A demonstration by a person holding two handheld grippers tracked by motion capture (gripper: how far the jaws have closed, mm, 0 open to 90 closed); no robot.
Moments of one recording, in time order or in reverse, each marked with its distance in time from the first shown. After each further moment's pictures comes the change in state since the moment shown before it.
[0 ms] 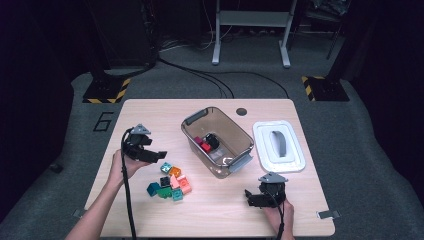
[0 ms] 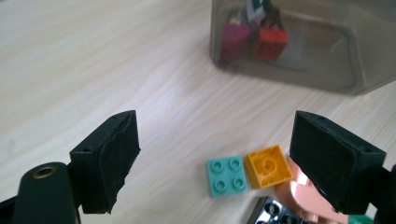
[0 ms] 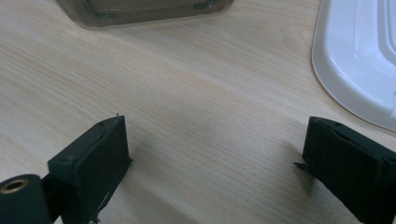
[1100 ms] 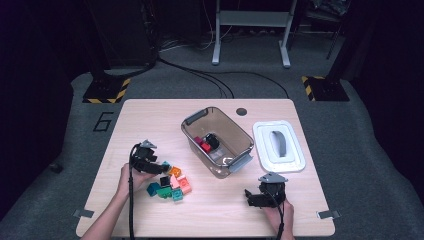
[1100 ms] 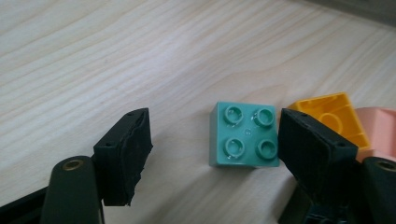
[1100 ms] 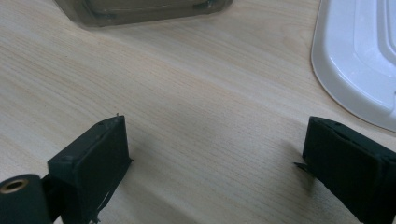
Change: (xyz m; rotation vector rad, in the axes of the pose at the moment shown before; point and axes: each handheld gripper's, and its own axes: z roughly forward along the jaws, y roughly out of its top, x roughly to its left) left arm 0.007 -0.044 0.054 0.091 0.008 -0.090; right arm 0.000 0.000 0.000 0.001 -0.004 0.000
